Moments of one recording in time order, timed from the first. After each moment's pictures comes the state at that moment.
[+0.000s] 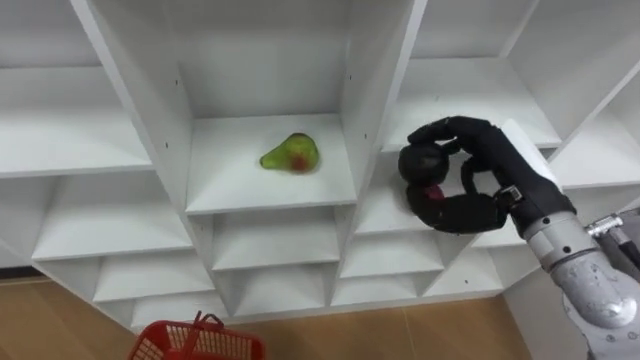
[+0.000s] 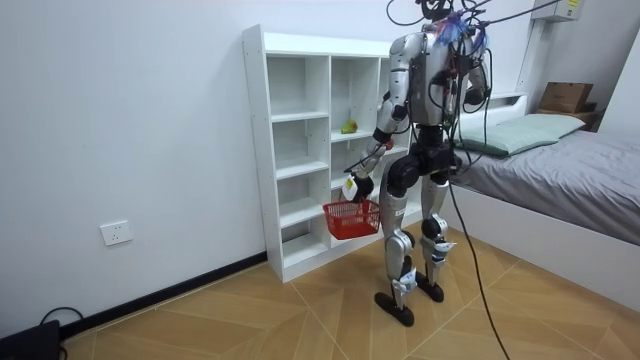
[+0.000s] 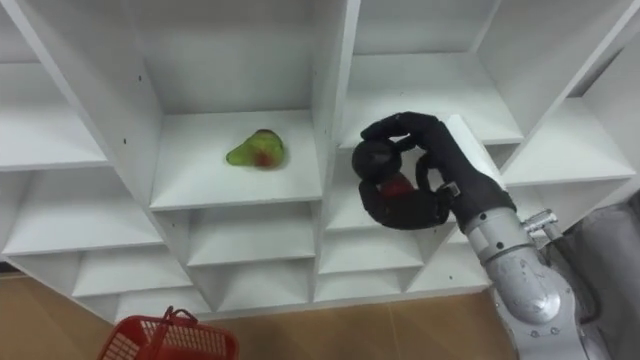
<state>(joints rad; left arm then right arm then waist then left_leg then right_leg) 0.10 0.26 -0.05 1.05 -0.01 -0.08 -0.02 0.12 -0.42 0.02 -0.21 -0.21 -0.07 0.16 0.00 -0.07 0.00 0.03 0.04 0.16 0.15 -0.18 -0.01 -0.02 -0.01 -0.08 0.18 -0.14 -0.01</state>
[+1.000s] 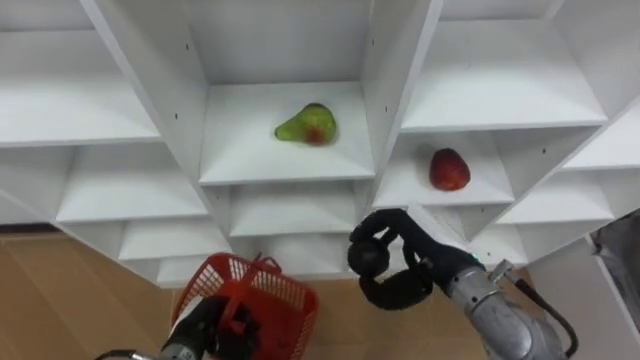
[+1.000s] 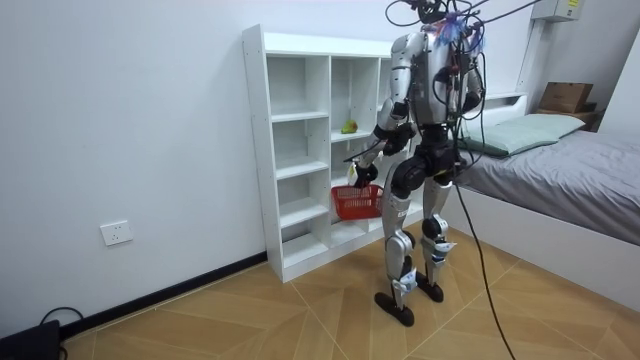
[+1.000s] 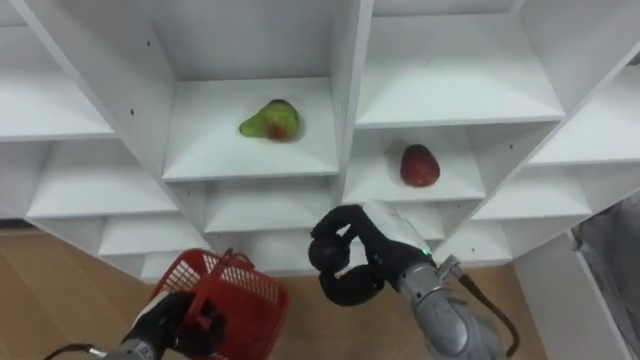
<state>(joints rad) 0.01 0.26 -0.24 0.83 -0.01 -0.13 -0.09 0.10 -0.35 0.32 0.20 -0.52 -0.12 0.11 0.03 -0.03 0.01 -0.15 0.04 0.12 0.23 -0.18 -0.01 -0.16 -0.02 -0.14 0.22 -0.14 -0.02</state>
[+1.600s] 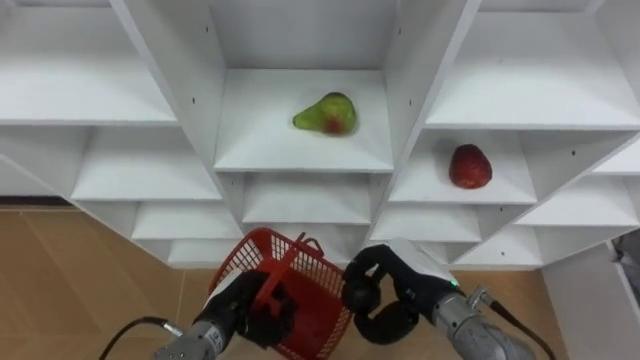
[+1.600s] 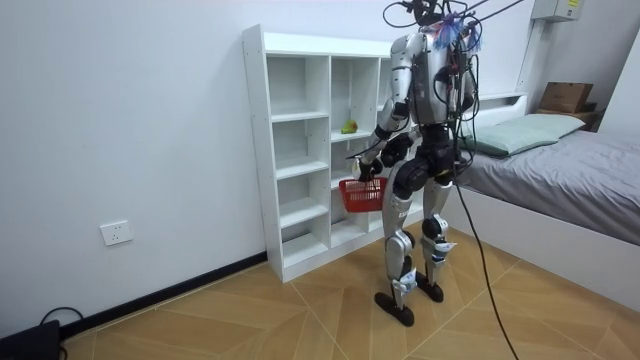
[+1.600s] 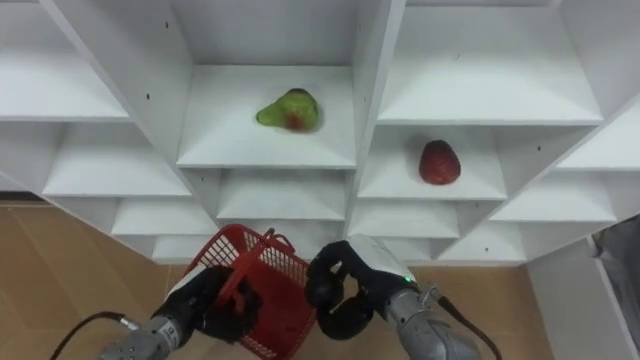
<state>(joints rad) -0.01 0.26 -0.32 0.72 -0.01 -0.16 -0.16 0.02 -0.34 0.42 0.39 -0.52 -0.15 0.05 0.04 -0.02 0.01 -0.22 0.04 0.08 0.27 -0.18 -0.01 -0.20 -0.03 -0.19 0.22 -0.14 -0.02</state>
